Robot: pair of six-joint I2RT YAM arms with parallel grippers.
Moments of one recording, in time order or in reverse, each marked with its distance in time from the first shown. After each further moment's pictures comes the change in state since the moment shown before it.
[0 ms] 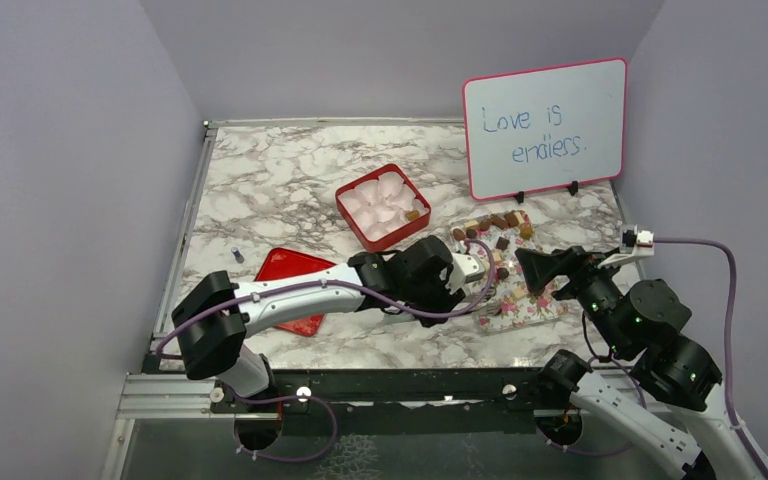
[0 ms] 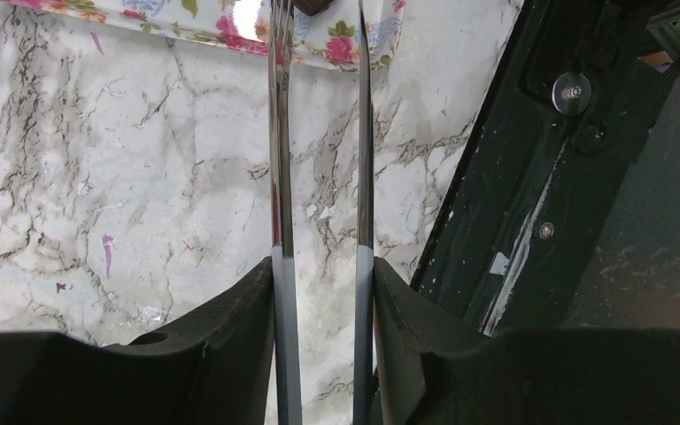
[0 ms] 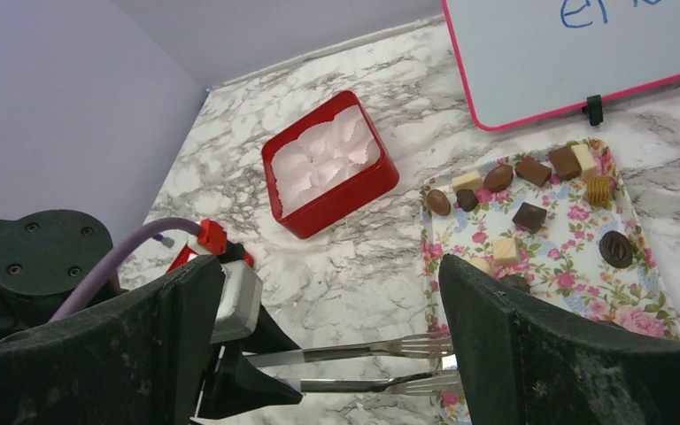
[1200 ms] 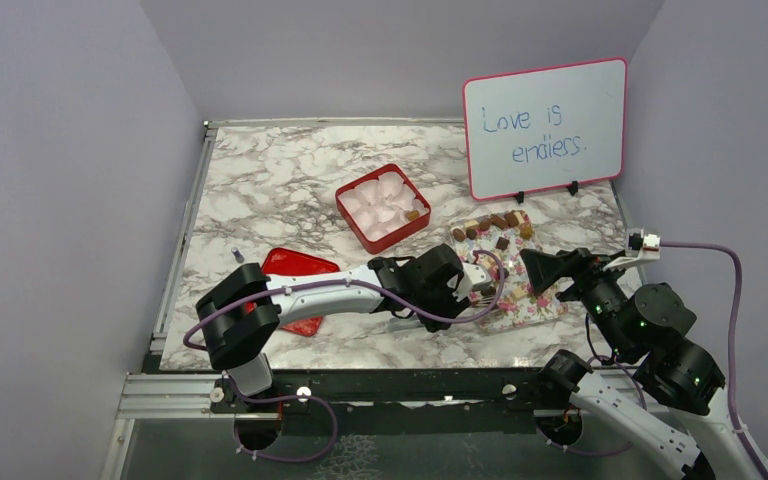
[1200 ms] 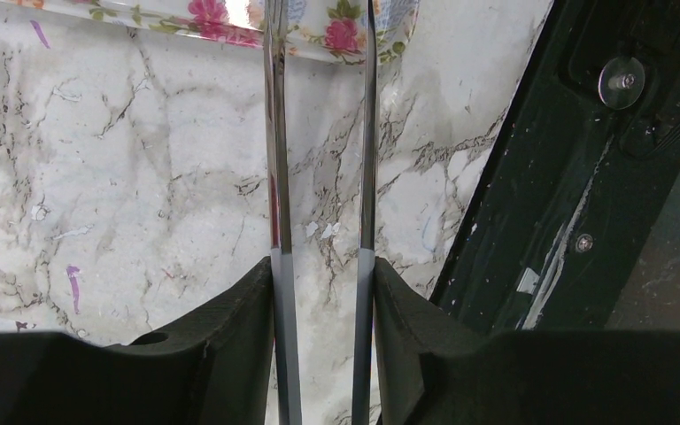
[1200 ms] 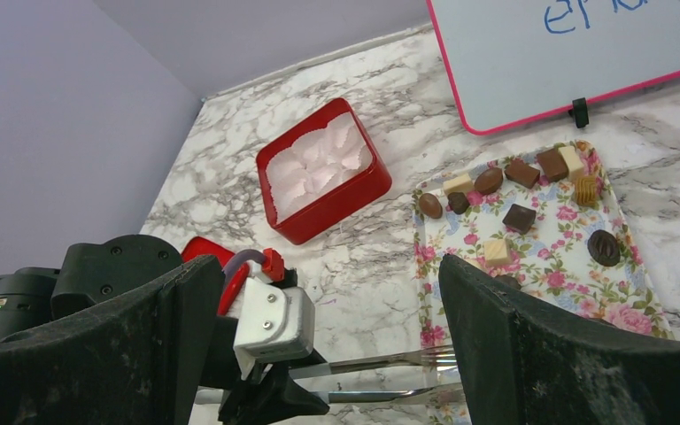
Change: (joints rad) left arm -0.013 0.132 0.002 0.056 0.002 0.019; right arm 0.000 -0.025 0.000 -0.014 0.026 0.002
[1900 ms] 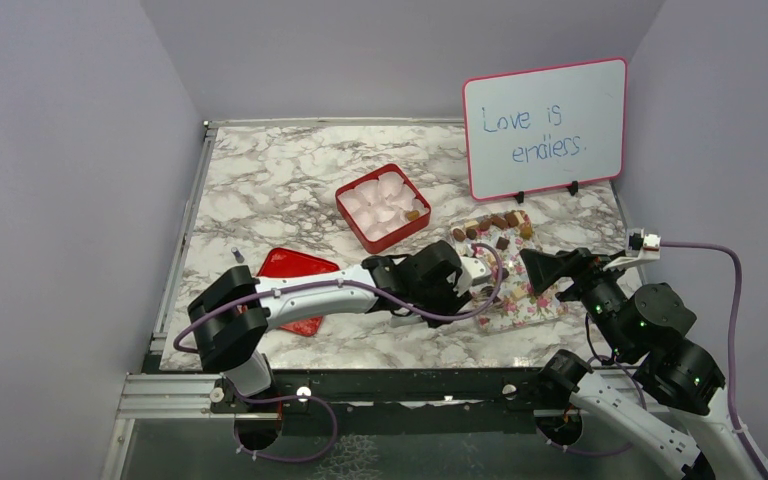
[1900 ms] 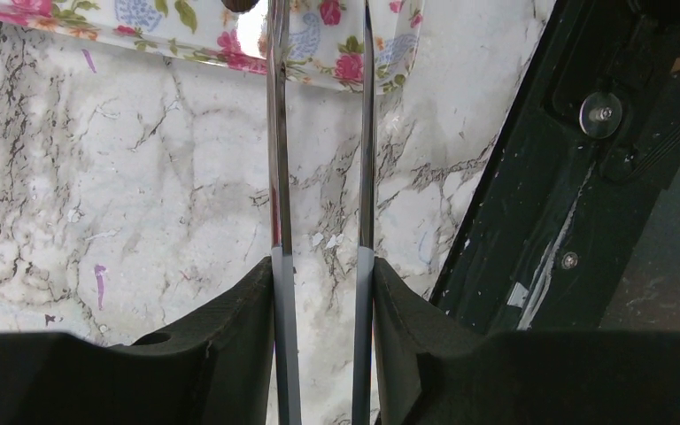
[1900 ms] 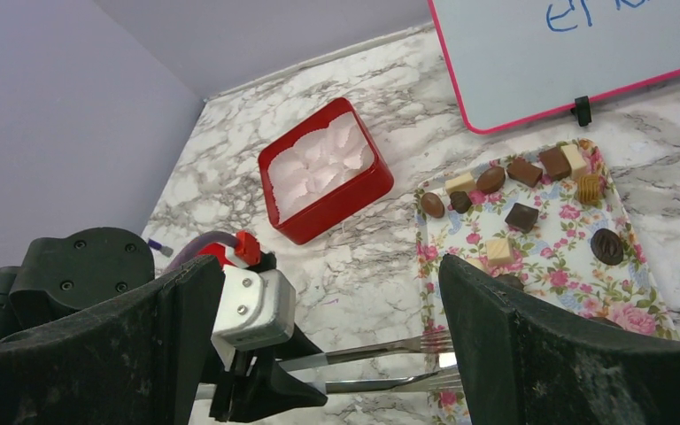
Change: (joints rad) left arm -0.003 -0.037 0.001 0.019 -0.031 -0.025; right arm 0.000 0.000 0.000 0.000 -0.001 0.008
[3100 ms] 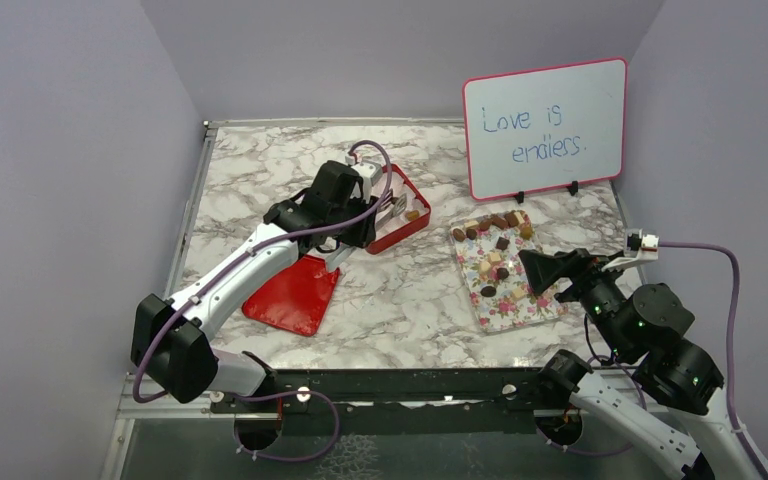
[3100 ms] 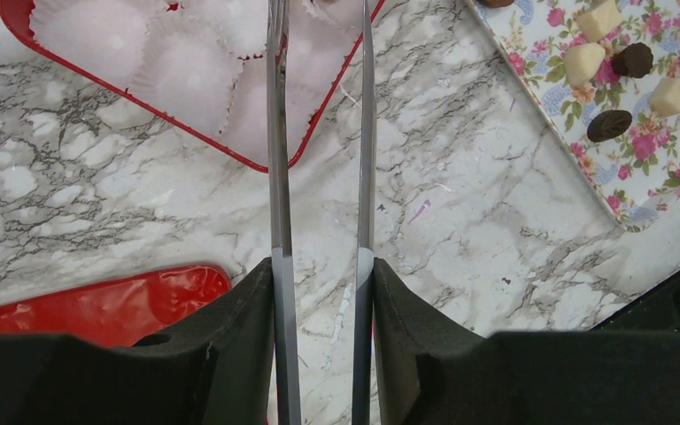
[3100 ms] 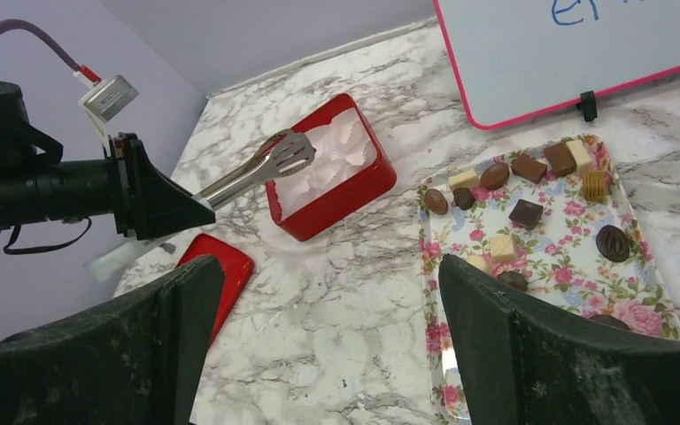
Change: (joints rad) left arm 0.534 -0.264 0.047 -0.248 -0.084 -0.130; right arm 0.000 -0.004 -0.008 0.000 -0.008 0.007
